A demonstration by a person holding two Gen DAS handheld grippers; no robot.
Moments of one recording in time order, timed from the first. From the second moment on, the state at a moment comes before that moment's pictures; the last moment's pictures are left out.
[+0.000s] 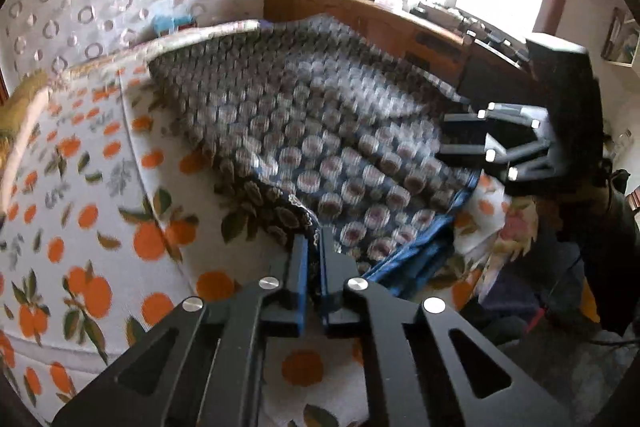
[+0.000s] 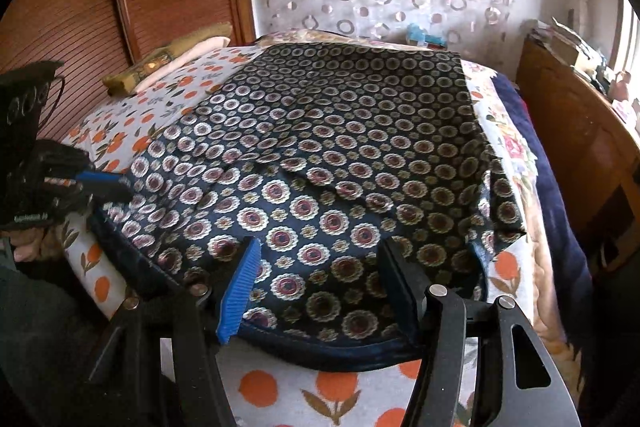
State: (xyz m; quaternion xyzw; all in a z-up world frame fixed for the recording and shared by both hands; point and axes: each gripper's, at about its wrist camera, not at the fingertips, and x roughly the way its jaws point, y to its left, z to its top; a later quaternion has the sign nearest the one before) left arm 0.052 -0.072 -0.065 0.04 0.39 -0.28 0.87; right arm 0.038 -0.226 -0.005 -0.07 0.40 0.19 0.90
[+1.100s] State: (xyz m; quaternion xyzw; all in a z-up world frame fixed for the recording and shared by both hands) left arm 0.108 -0.075 0.002 0.01 0.31 -0.24 0.92; right arm 0.034 -0.236 -0.011 -0.09 0.40 0.17 0.90
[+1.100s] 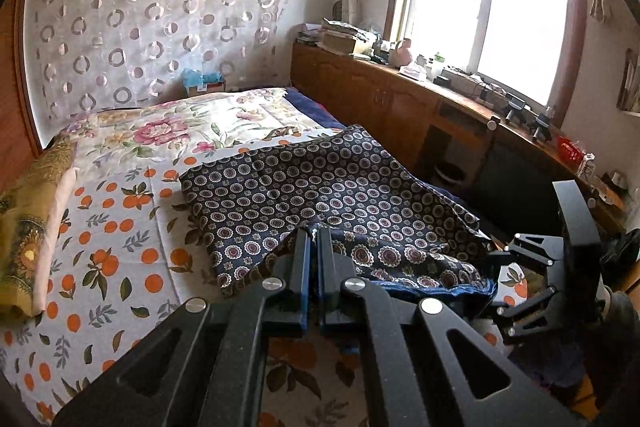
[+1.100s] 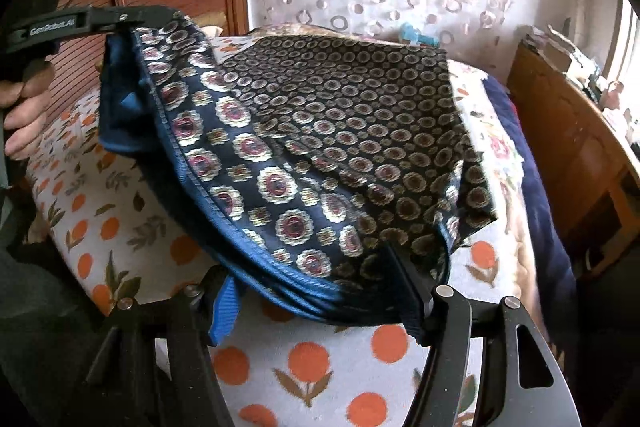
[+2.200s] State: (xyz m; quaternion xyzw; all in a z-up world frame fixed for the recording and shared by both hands) left arm 0.201 -0.025 -0.008 -0.02 0.34 -0.20 0.92; right arm 0.197 -0.219 0.037 -0.09 0.32 0.18 0.93
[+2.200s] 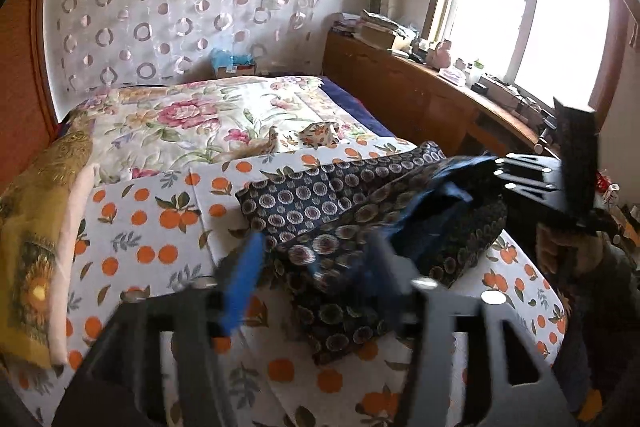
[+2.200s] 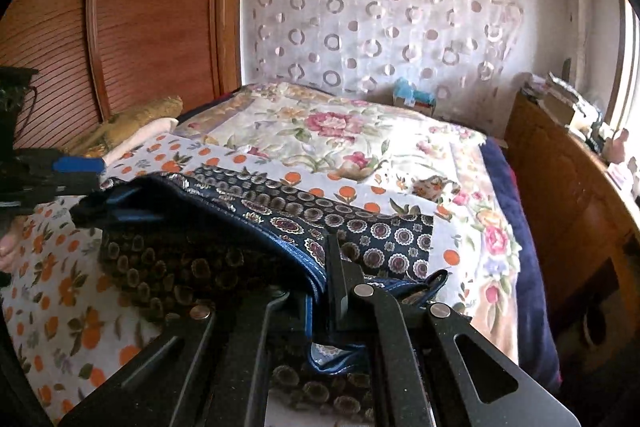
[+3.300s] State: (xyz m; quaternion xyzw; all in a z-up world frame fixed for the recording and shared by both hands) left arm 0.315 -0.029 -0.067 0.03 0.42 -0.18 0.89; right arm 0.229 -0.245 0.025 -0.04 0.38 0.10 0.92
